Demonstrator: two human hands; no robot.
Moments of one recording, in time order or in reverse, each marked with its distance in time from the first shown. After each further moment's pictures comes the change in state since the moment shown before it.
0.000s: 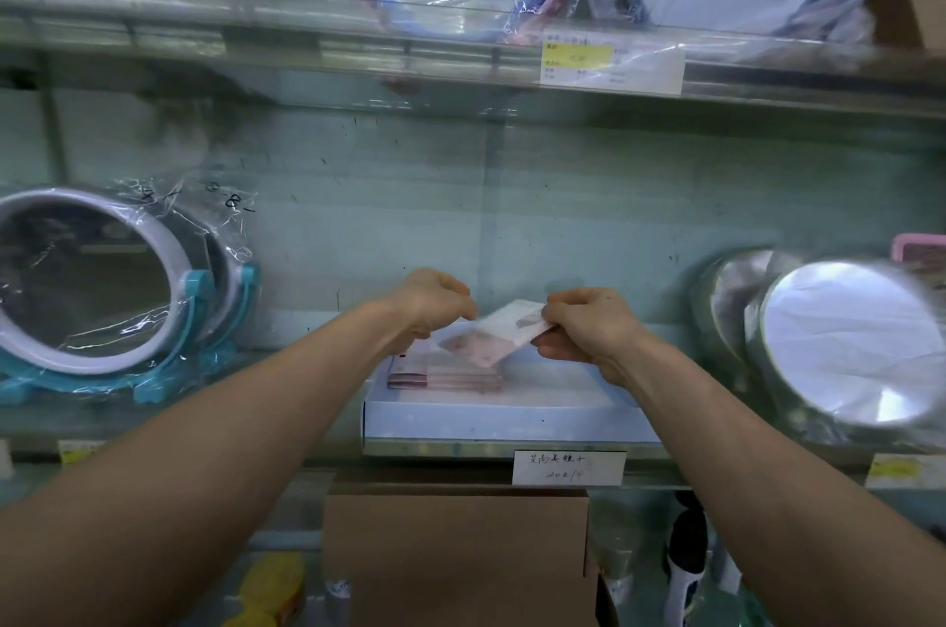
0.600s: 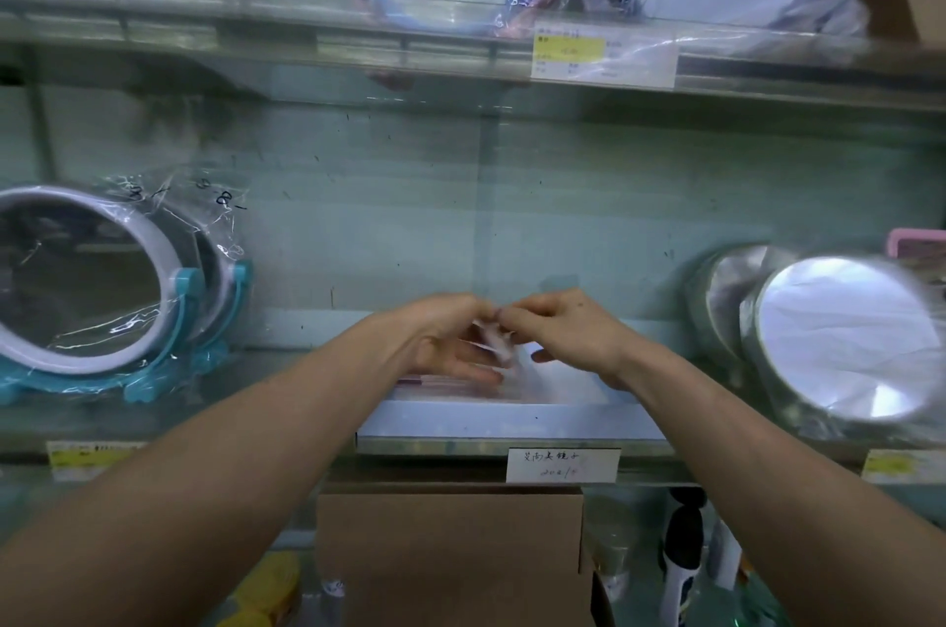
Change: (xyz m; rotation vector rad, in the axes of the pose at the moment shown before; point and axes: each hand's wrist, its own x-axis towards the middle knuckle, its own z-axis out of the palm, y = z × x) left_hand -0.007 0.000 0.025 -0.482 -0.379 -0.219; right_hand -0.021 -0.003 -0.001 -0.416 -0.290 -0.254
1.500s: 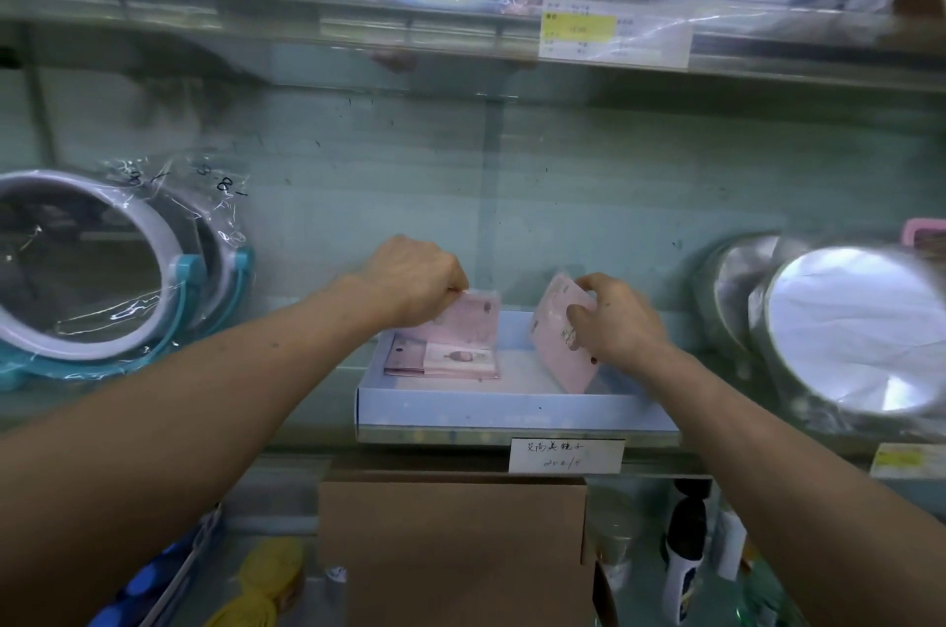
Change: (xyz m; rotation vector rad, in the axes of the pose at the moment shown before) left_hand 0.000 0.022 -0.039 1.860 0.490 0.623; right_hand 0.017 0.034 -0.018 -0.525 0.378 0.110
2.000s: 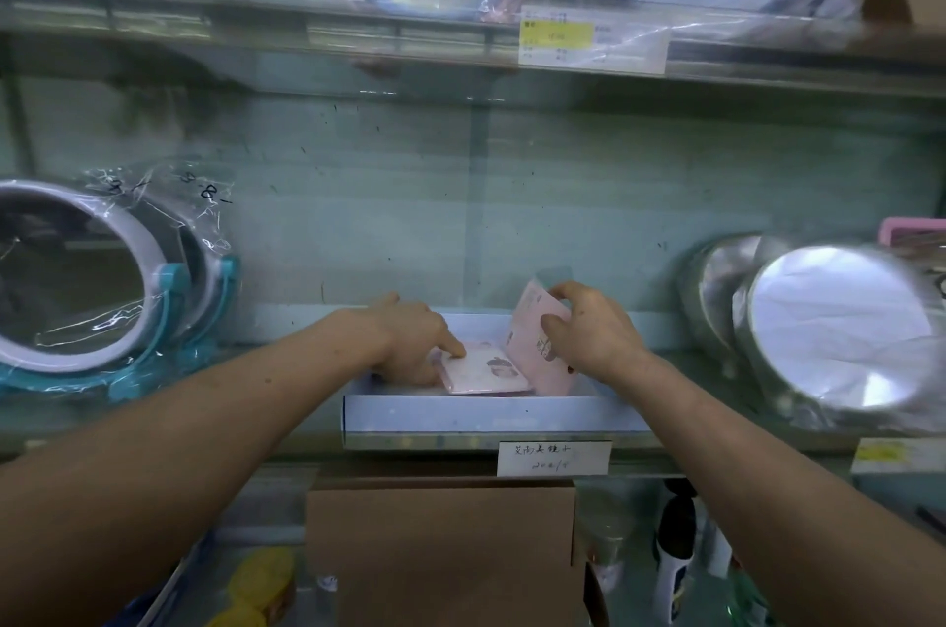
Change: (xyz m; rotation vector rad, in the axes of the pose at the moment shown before) left_hand -0.008 0.010 0.033 -0.005 -0.462 0.179; right_hand -0.006 -0.006 0.005 0.020 -0.062 -0.040
